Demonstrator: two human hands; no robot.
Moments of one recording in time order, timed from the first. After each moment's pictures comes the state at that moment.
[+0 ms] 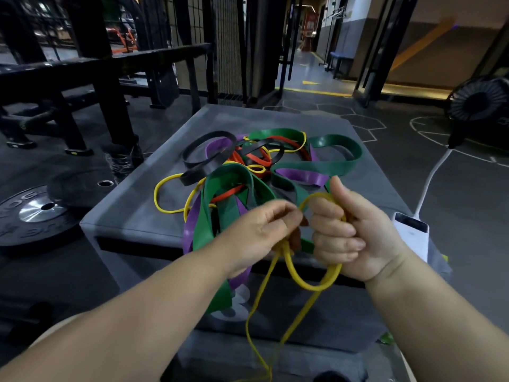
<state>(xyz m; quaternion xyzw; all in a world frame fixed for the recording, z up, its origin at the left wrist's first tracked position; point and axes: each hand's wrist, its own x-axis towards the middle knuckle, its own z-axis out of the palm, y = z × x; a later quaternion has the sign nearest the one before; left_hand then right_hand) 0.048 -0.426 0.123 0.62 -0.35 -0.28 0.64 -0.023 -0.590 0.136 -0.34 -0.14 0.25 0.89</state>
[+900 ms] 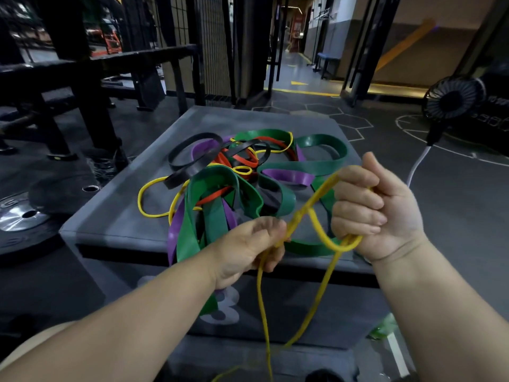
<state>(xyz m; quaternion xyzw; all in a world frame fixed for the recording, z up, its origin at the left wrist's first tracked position) 0.051 -0.434 0.101 0.58 -0.29 -0.40 0.64 -0.035 -0.623 0.157 -0.26 -0.18 0.17 0.93</state>
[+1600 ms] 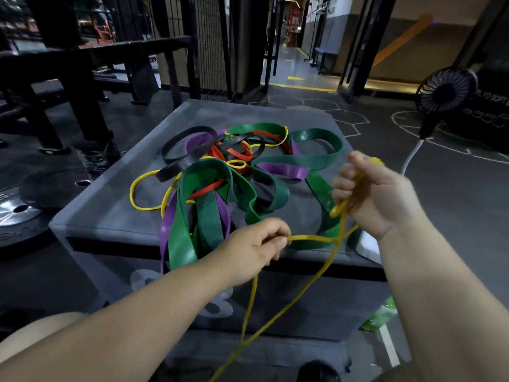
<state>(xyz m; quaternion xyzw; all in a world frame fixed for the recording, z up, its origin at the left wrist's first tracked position) 0.041 -0.443 0.090 0.76 -0.43 -0.19 0.45 -0.032 -0.645 0.153 -0.47 0.10 -0.21 0.85</state>
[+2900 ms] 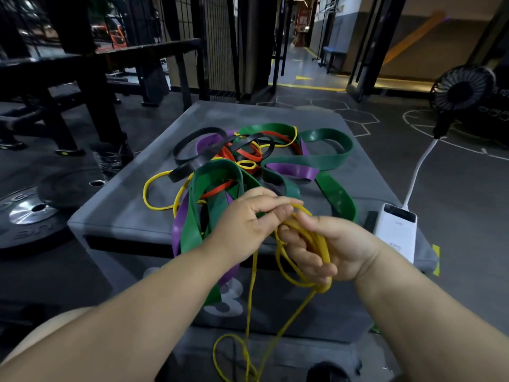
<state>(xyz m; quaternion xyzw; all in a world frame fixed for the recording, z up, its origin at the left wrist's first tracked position) 0.057 -0.434 0.109 0.71 -0.44 -0.06 0.55 -0.030 -0.592 0.116 -0.52 -0.09 0.29 0.80</state>
